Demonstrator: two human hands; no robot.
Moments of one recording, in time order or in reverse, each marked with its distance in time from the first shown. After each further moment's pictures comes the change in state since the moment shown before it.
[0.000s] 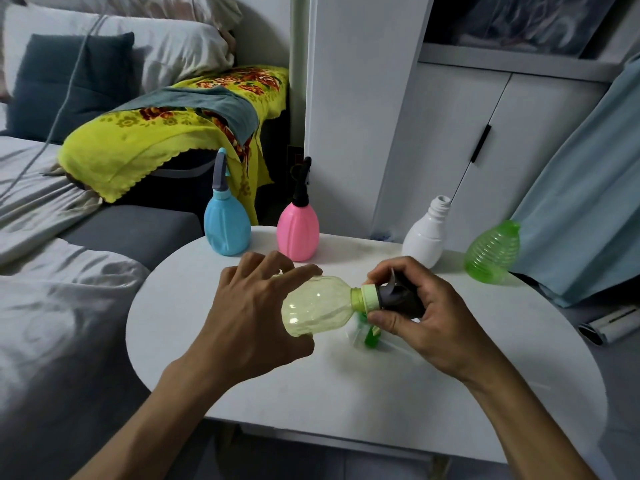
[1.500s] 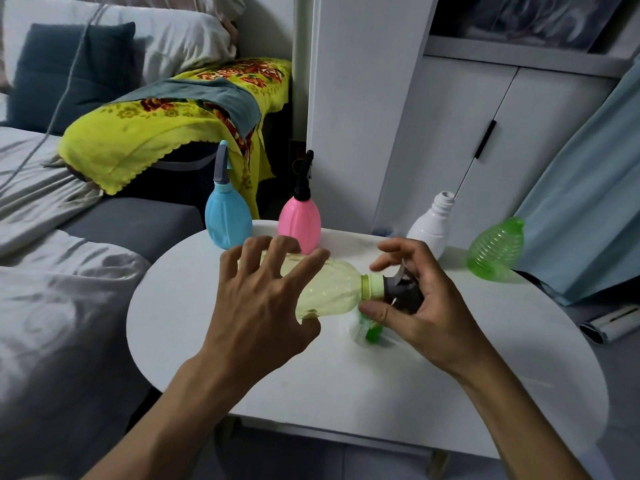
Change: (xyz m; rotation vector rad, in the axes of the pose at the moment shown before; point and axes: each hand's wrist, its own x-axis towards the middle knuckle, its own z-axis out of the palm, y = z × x) left_hand 0.001 0.013 0.006 0.241 0.160 0.007; right_hand 0.003 -0.006 0.011 -0.062 0.127 0.008
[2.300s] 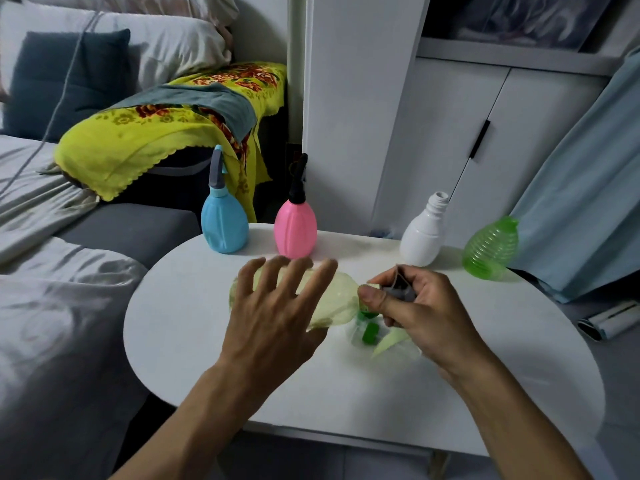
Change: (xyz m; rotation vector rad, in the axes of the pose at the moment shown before) left_hand -0.005 0.012 0.016 -0.006 -0.045 0.077; right_hand -0.001 -0.001 0.002 0.132 0.071 0.280
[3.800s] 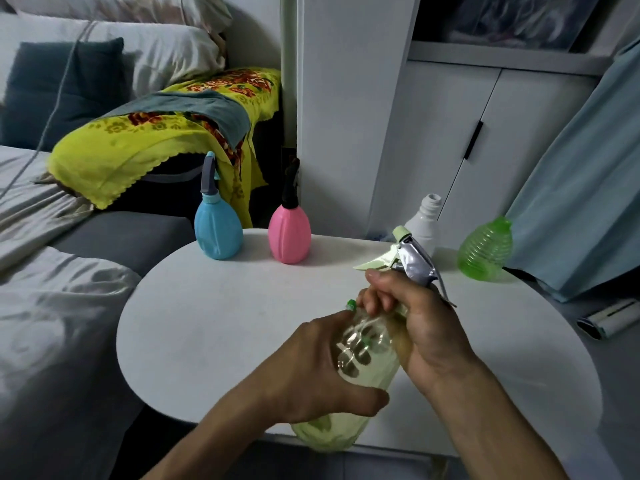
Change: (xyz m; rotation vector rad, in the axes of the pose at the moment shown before) left_hand 0.002 0.041 -0.016 -1.056 -0.534 -0.231; right_hand -0.003 -0.021 0.016 0.657 0.063 0.235
